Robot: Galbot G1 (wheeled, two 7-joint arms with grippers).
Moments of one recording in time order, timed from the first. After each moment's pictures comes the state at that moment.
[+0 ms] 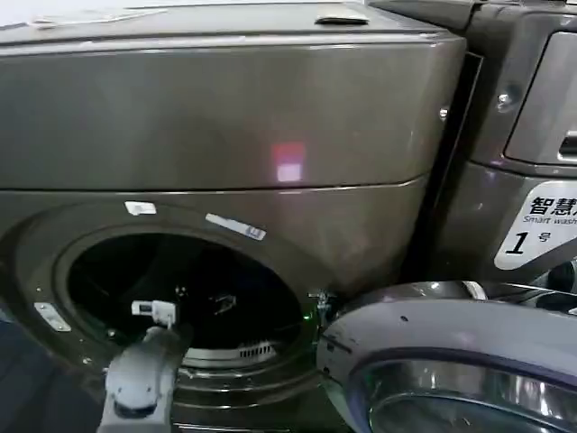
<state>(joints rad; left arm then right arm) 0.81 -1.48 -0.61 -1.67 0.08 0.74 0.25 -1.56 1.11 2.23 1.69 0.39 -0.07 -0.07</state>
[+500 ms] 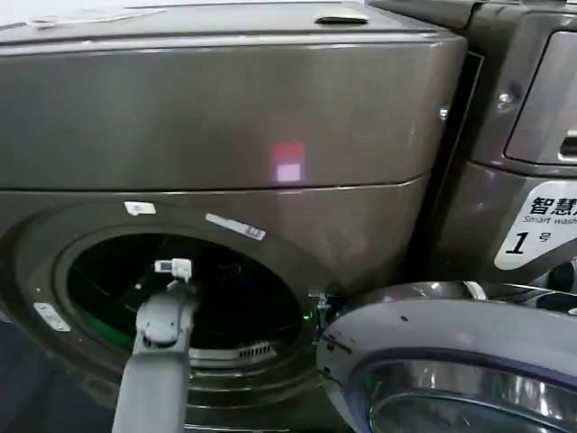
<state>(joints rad) 0.58 -1.47 -0.60 -1.34 0.47 0.72 0.45 -1.56 1.11 2.21 1.70 0.39 -0.07 -0.08</state>
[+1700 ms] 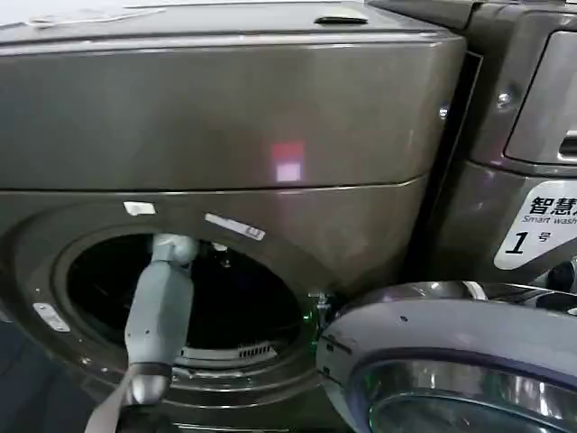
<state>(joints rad) 0.26 -1.42 -0.51 -1.02 1.36 -0.31 1.25 -1.56 1.13 2.18 1.70 0.39 -0.06 -0.08</state>
